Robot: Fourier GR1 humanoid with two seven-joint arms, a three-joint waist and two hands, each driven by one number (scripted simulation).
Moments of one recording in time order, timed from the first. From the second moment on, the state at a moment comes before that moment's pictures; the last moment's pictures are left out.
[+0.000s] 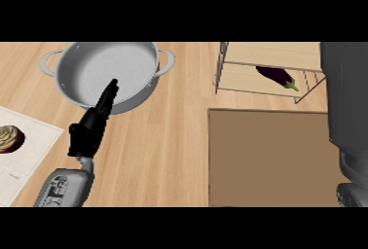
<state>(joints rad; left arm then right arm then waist) -0.22 0.12 -0.06 -1.45 -0.11 0.04 0.04 -1.09 -0.25 -0.22 -1.24 1.15 -0.48 0.84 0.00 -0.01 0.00</state>
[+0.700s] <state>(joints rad) -0.15 0.13 -0.05 -1.49 -0.10 0.02 0.03 -1.04 -0.35 -0.41 -1.65 1.10 -0.35 1.03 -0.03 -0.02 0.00</state>
